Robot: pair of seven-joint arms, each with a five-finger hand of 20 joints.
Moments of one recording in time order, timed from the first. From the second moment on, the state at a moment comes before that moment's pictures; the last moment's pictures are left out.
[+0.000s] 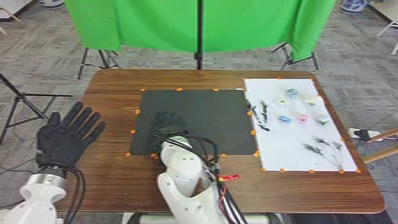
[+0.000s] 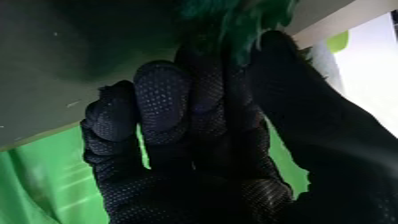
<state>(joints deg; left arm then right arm) 122.2 -62.5 -103.1 -115.2 6.9 1.9 5.4 -84.2 -104.3 54.9 -81.6 -166.2 -8.1 24.9</state>
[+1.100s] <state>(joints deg) 122.5 -63.6 -103.5 -115.2 6.0 2.5 6.8 -84.4 -102.8 53.5 -85.3 -163.8 -9.4 24.5</state>
